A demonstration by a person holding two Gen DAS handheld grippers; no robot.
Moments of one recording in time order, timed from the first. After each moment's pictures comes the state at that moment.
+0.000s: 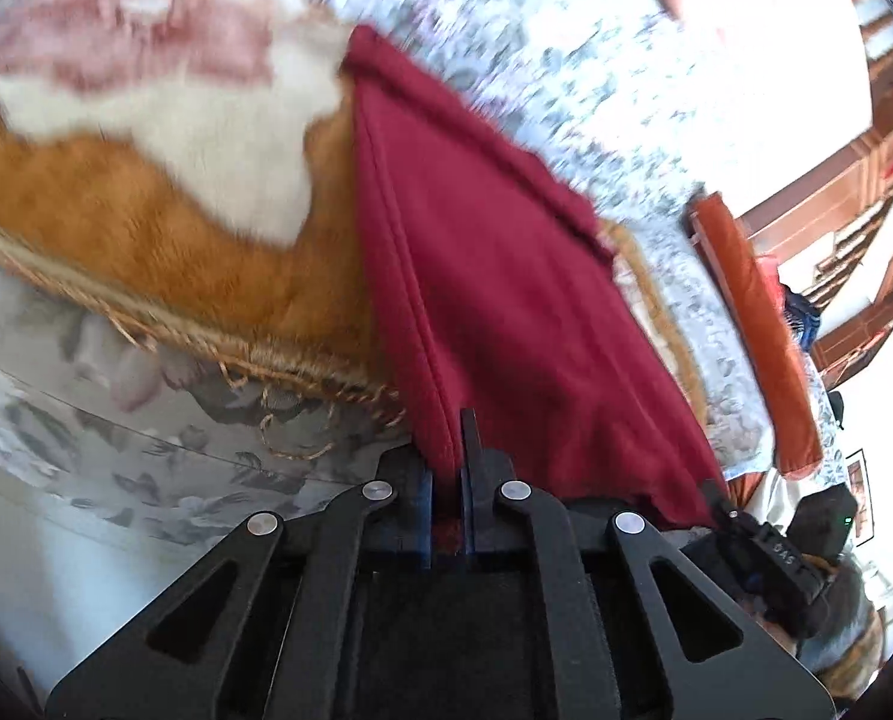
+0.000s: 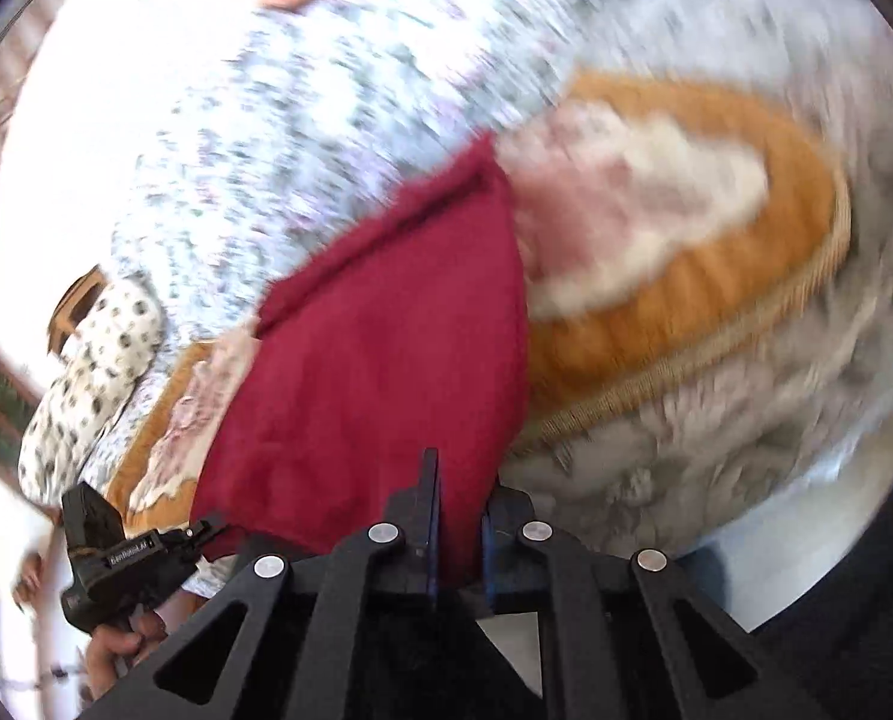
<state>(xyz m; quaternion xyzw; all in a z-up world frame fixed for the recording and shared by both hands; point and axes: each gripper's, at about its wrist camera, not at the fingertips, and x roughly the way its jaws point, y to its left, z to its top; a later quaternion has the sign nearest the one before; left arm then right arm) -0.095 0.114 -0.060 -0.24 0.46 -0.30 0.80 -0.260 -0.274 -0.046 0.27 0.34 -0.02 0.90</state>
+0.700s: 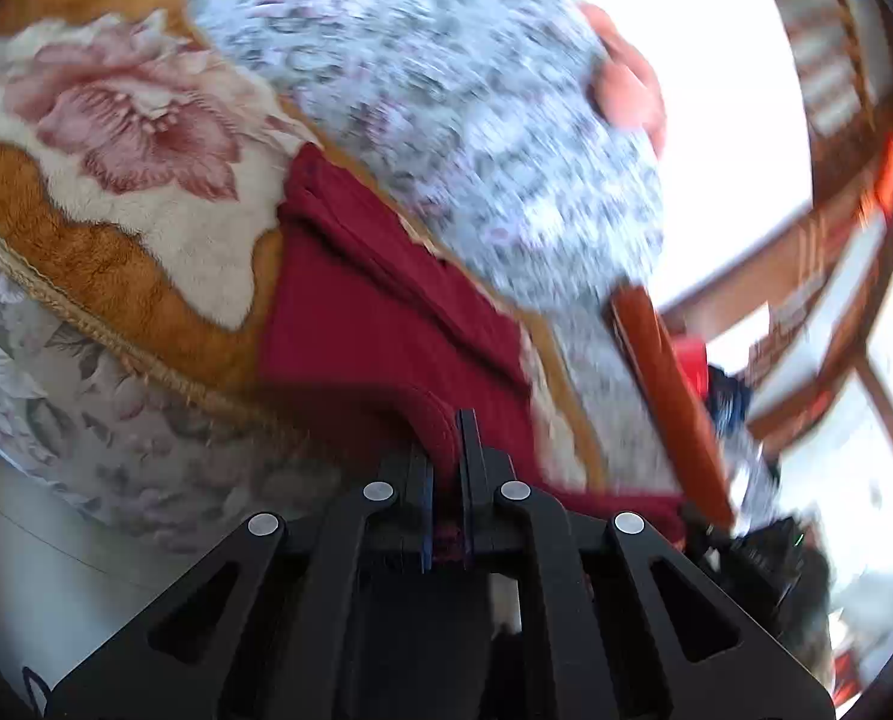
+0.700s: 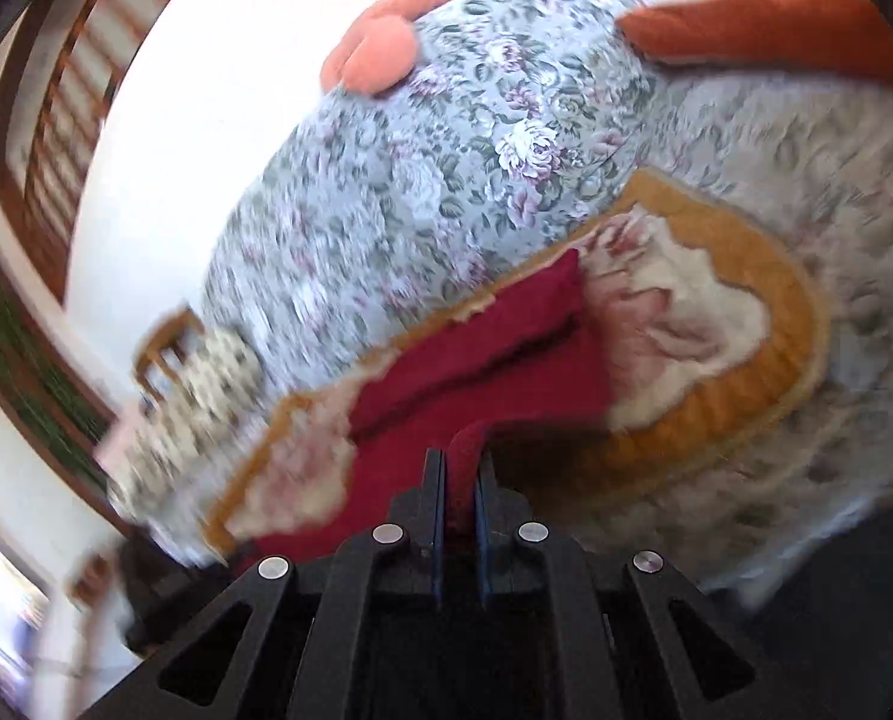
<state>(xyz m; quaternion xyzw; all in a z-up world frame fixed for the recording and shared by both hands) -0.117 0.137 -0.004 -0.35 0.38 -0.31 0.80 -0.285 -0.308 0.041 0.34 0.27 0.05 0.90</state>
